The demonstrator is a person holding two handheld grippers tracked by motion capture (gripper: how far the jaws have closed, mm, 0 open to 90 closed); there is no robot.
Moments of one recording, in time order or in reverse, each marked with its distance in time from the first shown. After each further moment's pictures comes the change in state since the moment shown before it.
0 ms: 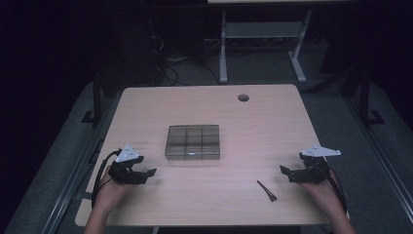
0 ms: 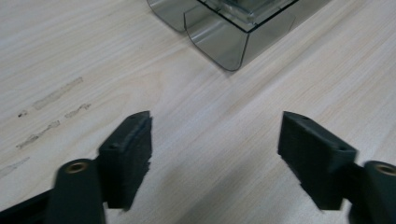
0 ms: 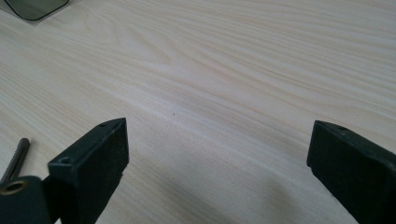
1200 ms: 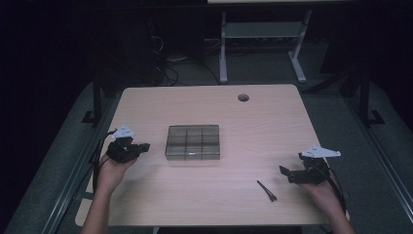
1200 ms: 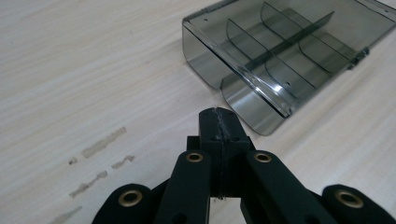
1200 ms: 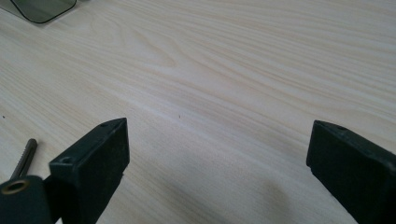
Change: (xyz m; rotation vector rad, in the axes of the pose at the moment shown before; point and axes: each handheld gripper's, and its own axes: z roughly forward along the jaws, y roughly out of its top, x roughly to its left) left arm 0.034 0.048 0.000 -0.024 -0.001 -0.101; right arm 0.003 -0.001 -0.001 -0.011 0.003 -0.006
